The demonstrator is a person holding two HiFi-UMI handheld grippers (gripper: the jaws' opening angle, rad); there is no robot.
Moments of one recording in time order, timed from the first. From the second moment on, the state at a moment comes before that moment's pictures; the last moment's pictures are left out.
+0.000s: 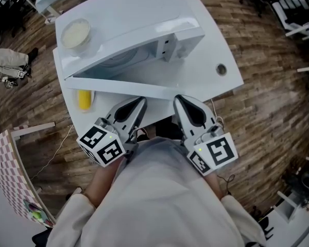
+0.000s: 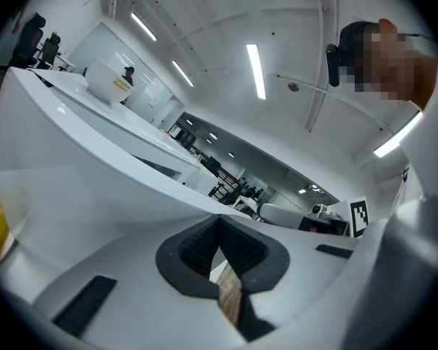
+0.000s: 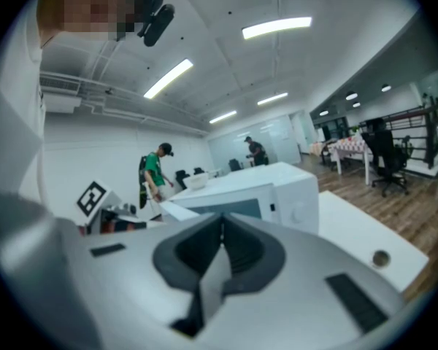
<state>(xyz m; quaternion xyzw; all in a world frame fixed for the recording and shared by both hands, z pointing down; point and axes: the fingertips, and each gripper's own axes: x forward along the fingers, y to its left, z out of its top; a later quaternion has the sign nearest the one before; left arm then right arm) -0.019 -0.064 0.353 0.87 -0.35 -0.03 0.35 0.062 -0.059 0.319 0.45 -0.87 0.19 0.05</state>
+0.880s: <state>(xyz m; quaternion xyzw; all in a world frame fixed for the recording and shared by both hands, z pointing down) -0.018 -0.091 0.356 0.86 -0.36 -0.04 0.37 0.066 -0.085 0.332 0.44 -0.87 0.20 0.06</state>
